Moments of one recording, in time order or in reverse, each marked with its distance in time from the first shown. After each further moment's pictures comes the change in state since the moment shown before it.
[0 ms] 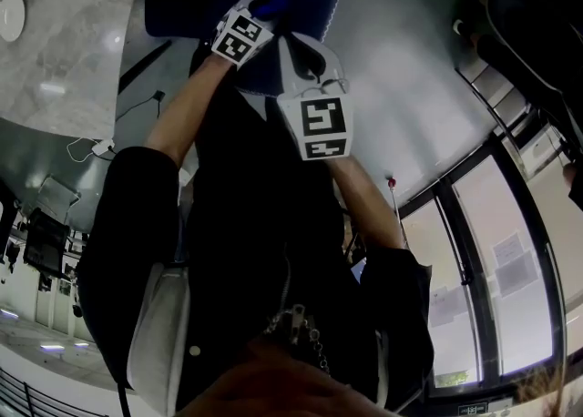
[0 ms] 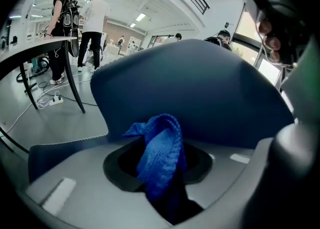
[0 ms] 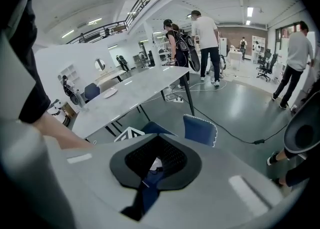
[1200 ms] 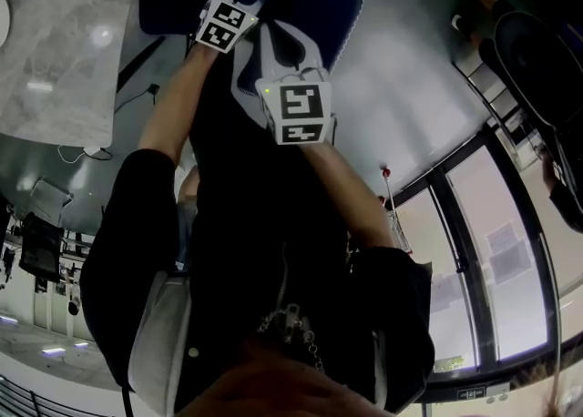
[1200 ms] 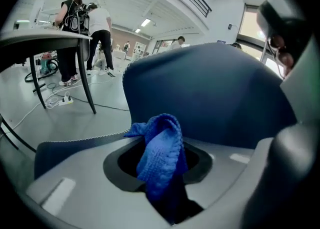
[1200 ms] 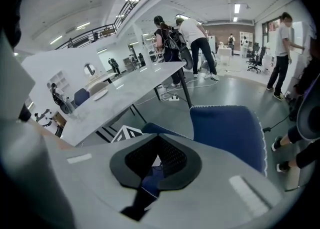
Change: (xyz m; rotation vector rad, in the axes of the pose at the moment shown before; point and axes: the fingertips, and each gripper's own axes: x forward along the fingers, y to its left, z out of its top) left arm -0.011 0.079 -0.033 -0.012 -0.058 0.068; right arm 0.082 0.033 -0.015 0.107 -0.023 -0.061
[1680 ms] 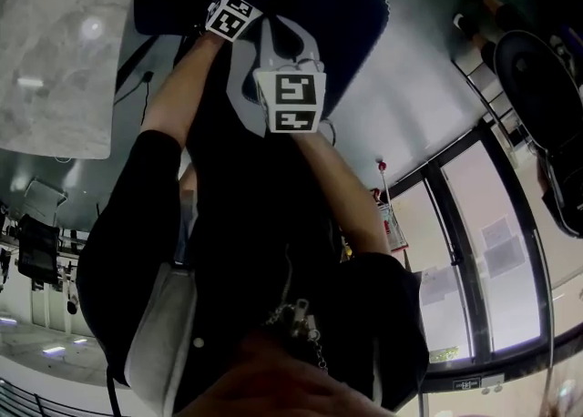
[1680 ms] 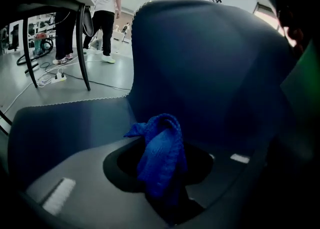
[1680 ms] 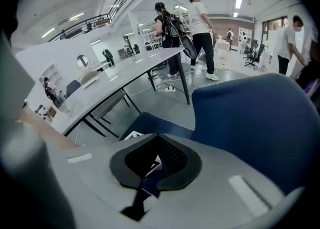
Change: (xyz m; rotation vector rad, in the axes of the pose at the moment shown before) left arm 0.063 0.024 -0.090 -0.049 0.160 -0.071; right arm 0.063 -0.011 -0.032 0.018 0.084 -0.064
